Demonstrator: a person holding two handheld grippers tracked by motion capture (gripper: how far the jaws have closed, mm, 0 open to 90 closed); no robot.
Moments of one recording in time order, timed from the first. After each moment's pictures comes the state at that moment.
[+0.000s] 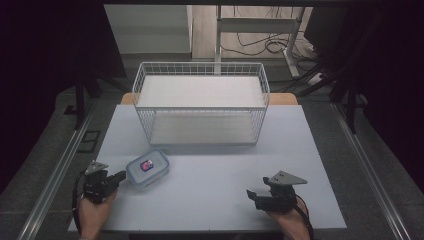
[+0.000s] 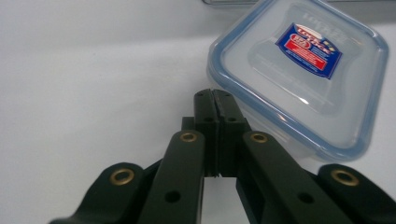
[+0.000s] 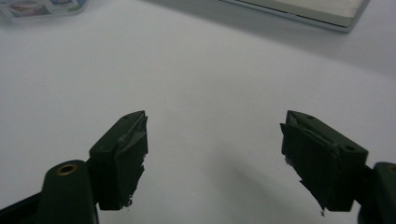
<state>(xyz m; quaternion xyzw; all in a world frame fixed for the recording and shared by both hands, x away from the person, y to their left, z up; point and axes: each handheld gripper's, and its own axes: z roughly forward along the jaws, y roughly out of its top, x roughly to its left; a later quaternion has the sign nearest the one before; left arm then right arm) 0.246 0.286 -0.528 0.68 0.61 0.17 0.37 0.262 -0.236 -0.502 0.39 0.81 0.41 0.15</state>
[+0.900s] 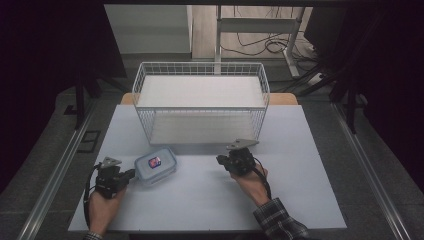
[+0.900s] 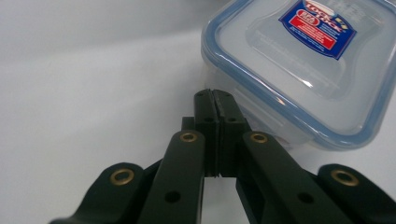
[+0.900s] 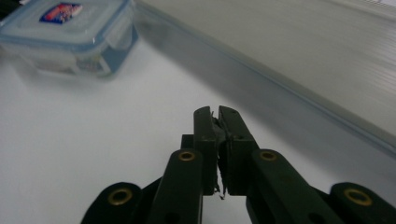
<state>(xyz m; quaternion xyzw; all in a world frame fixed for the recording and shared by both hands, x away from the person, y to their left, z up) 0.268 0.263 -0.529 0.72 0.59 0.16 0.35 0.354 -0.131 -0.492 0.32 0.85 0.41 0.11</state>
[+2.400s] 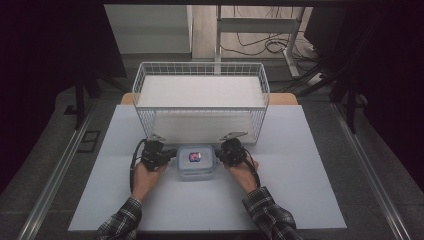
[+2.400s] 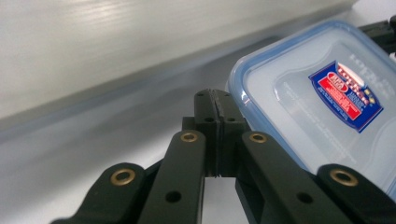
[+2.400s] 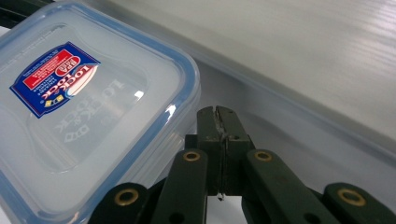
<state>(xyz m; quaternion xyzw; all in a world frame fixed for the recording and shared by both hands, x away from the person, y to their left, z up) 0.356 0.169 -0.525 0.76 0.50 0.10 0.40 0.395 -0.109 -0.518 0.38 0.84 0.37 0.11</state>
